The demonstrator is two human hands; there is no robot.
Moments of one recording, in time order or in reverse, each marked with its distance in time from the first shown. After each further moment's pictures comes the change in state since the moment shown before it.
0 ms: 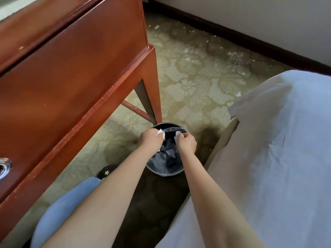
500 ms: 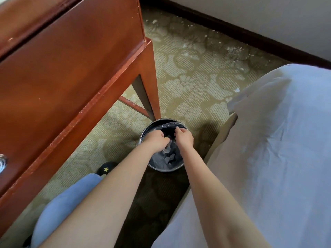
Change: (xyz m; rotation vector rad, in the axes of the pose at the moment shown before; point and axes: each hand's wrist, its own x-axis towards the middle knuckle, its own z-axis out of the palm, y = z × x) left_hand -0.001 0.006 0.012 0.139 -0.245 -0.074; right_hand 0.004 0.001 0.003 0.034 -0.091 -0.004
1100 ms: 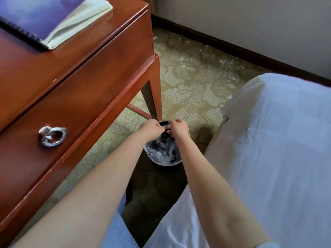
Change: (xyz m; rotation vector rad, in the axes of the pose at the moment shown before) left_hand -0.068 -0.002 -0.049 -0.062 0.101 0.149; right_hand -0.074 -0.053 -0.014 0.179 -0.086 -0.043
